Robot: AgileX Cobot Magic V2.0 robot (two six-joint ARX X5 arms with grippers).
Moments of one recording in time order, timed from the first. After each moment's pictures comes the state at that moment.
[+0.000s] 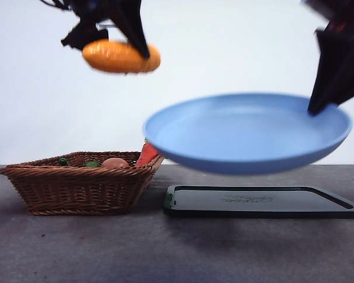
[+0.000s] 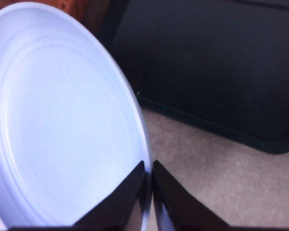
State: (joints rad) left arm -0.45 1.65 1.64 -0.93 0.41 0.06; right arm 0.32 1.15 0.91 -0.71 -0.34 0.17
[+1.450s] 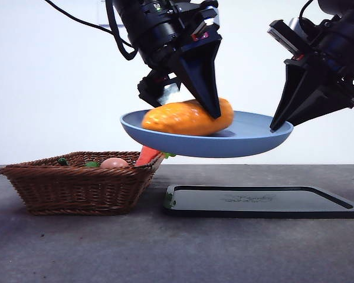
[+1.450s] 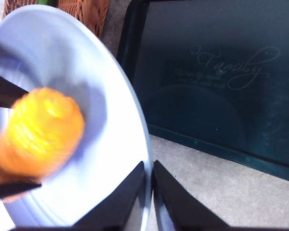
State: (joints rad) left arm -0.72 1.87 1.64 -0.92 0.34 0.27; right arm 0.27 1.36 0.94 -0.54 -0.54 0.35
